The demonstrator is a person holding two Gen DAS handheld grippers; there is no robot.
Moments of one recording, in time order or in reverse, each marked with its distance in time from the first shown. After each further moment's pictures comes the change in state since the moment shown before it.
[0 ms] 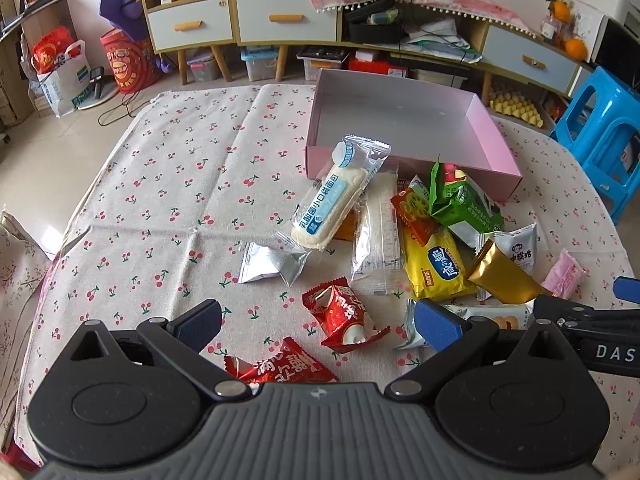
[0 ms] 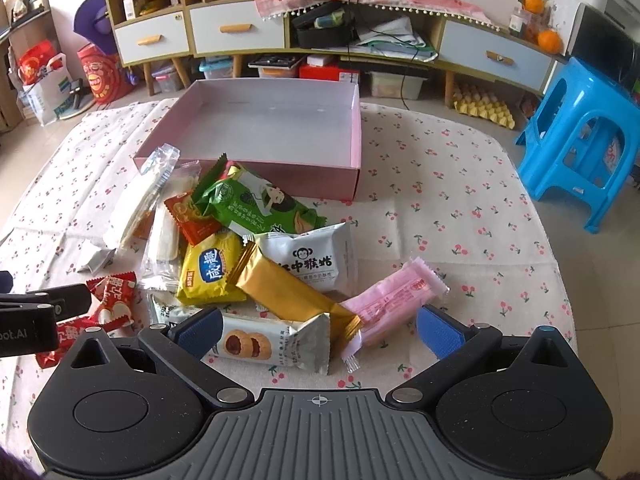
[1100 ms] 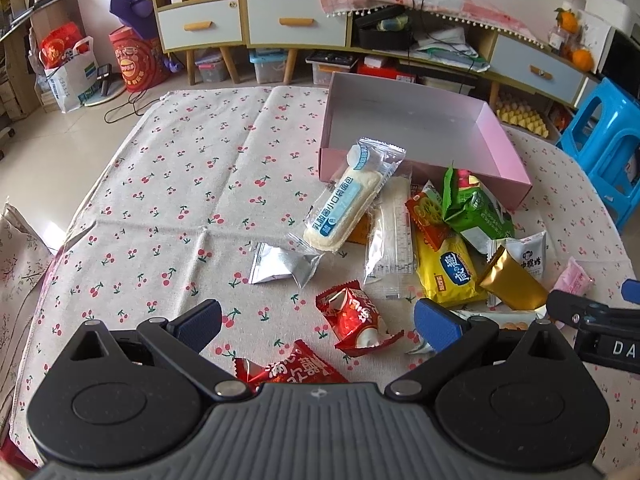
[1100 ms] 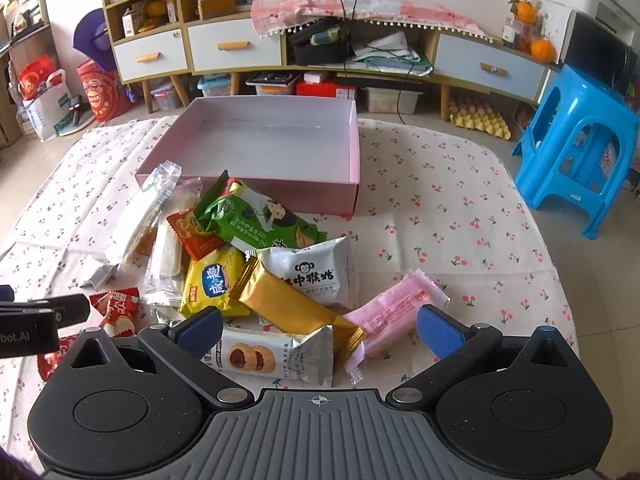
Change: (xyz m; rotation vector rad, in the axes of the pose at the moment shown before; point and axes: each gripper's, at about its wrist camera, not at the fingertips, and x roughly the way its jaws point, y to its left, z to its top) left arm 0.002 0.010 -0.002 -0.030 -0.021 0.000; right arm -0.004 0.002 -0.002 0.016 -0.054 0.001
